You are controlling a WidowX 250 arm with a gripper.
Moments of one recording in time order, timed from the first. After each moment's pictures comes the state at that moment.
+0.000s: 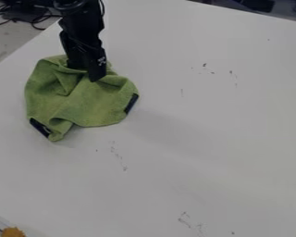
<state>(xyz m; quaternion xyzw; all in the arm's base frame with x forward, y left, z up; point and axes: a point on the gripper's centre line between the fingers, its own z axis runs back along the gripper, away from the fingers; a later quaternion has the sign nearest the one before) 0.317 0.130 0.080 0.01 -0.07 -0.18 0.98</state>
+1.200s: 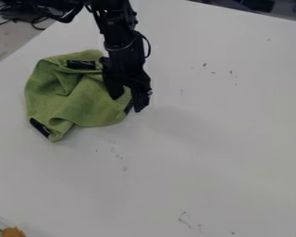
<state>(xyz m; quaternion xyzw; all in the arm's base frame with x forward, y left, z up) 0.339 0.073 0.018 -0.02 -0.07 -0.10 0.99</state>
